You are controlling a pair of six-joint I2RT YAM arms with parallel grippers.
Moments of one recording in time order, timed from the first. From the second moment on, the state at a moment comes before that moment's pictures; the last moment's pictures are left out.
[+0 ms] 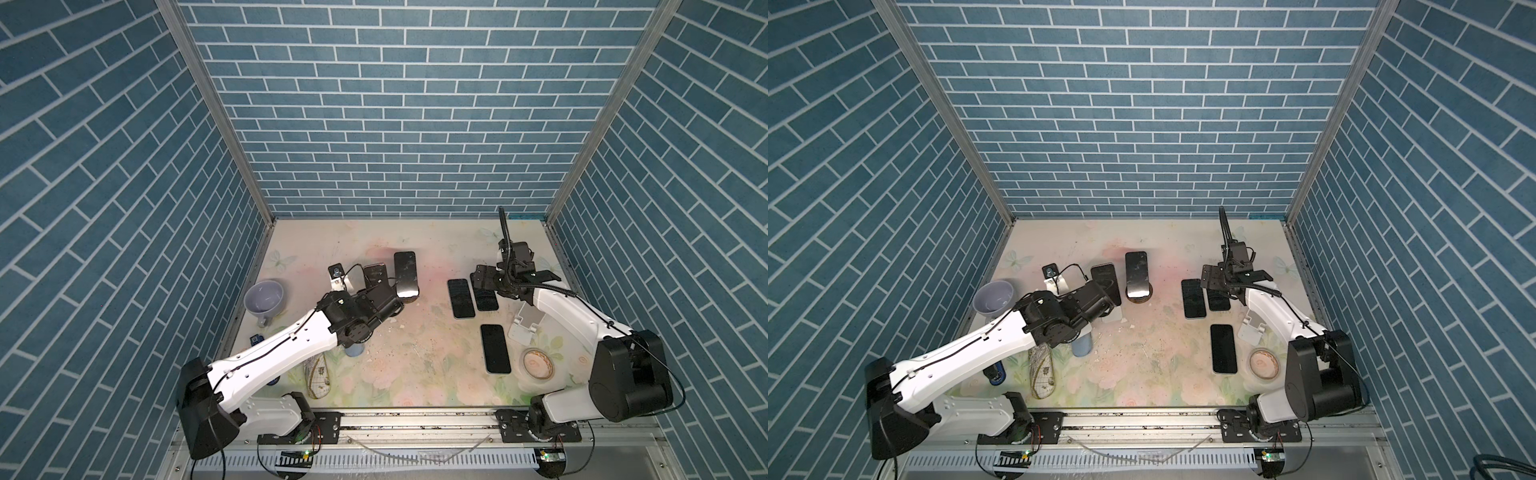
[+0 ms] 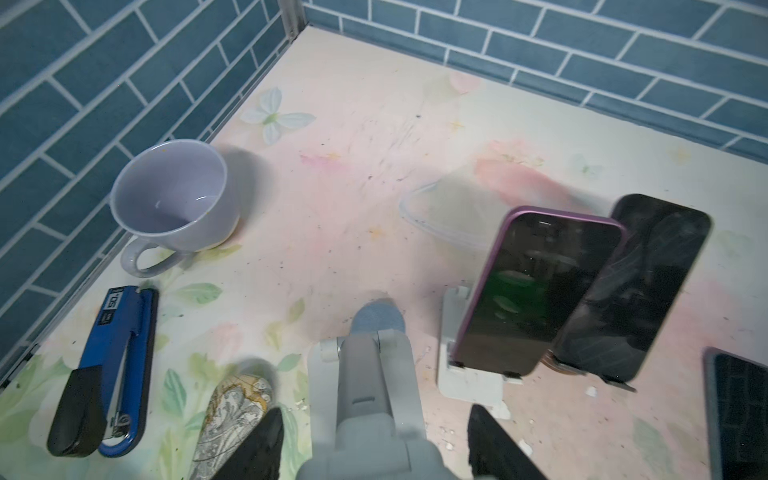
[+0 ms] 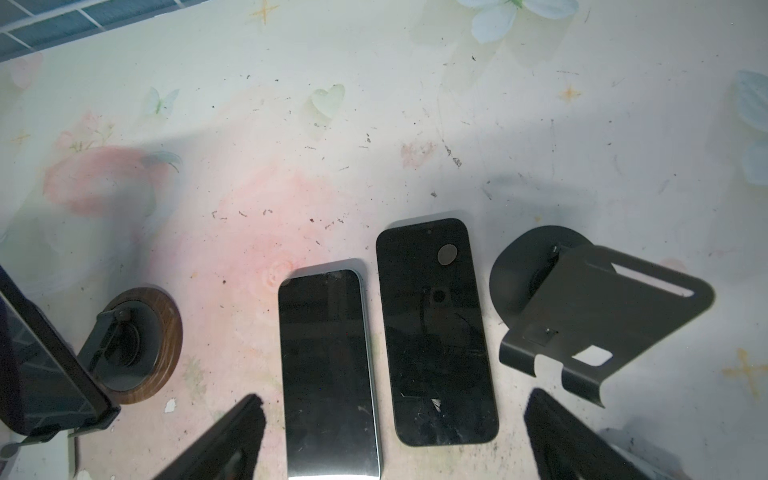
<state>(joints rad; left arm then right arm) -0.87 1.24 1.13 -1.15 -0.78 -1.19 0.29 1.44 0.99 -0.42 0.02 0.32</state>
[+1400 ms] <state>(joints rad) -0.17 1.50 0.95 -0.19 -0.09 -0.15 0.37 1.47 1.12 -0.48 -0.03 0.37</state>
